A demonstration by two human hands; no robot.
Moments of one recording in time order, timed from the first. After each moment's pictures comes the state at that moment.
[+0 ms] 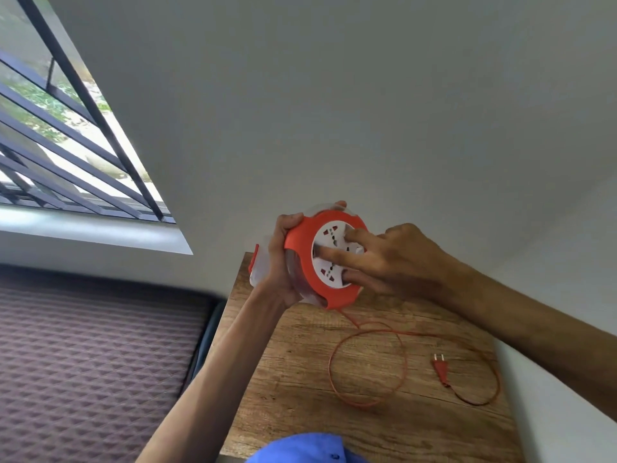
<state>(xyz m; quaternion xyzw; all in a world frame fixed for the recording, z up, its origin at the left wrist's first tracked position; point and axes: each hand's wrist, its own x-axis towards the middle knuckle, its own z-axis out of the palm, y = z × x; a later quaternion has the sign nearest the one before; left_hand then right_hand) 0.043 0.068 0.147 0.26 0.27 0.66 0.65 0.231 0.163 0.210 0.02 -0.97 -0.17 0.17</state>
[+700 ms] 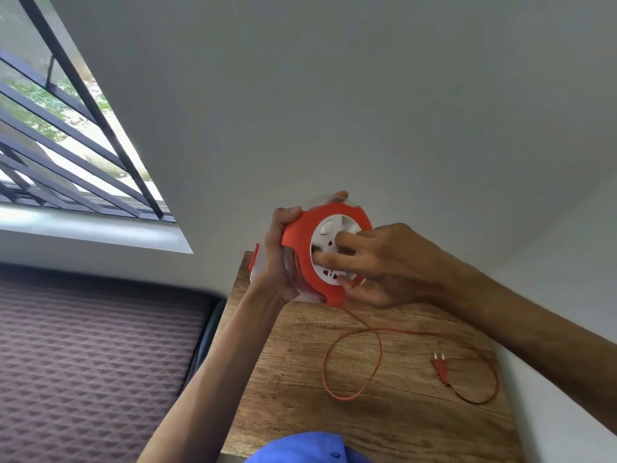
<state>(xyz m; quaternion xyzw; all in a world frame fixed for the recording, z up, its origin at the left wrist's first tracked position) 0.030 0.076 0.140 0.28 0.22 0.62 0.69 0.221 0.150 0.224 0.05 -0.98 -0.11 0.14</state>
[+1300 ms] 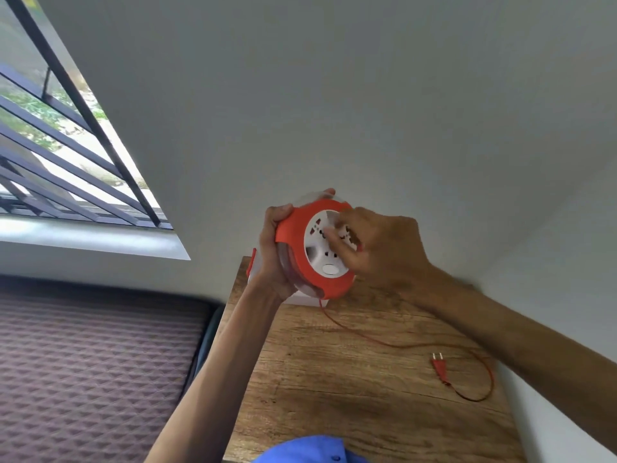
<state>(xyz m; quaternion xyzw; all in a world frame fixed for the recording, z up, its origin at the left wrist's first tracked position) 0.034 0.074 0.153 0.29 0.26 0.67 0.64 0.205 0.145 0.206 -0.20 -0.92 -0.02 0.34</state>
